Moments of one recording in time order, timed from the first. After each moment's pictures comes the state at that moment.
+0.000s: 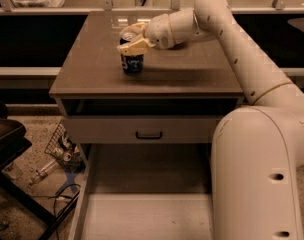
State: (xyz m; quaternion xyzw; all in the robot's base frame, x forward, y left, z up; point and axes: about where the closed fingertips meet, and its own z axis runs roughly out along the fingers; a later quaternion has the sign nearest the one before) arm 0.732 0.066 0.884 -0.62 0.55 0.35 0.45
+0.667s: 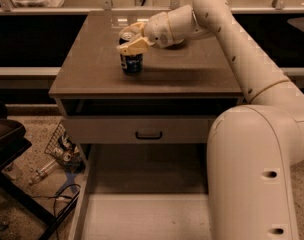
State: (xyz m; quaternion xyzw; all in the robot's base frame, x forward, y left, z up) arm 0.732 0.066 0.902 -0.62 0.55 0.35 0.45
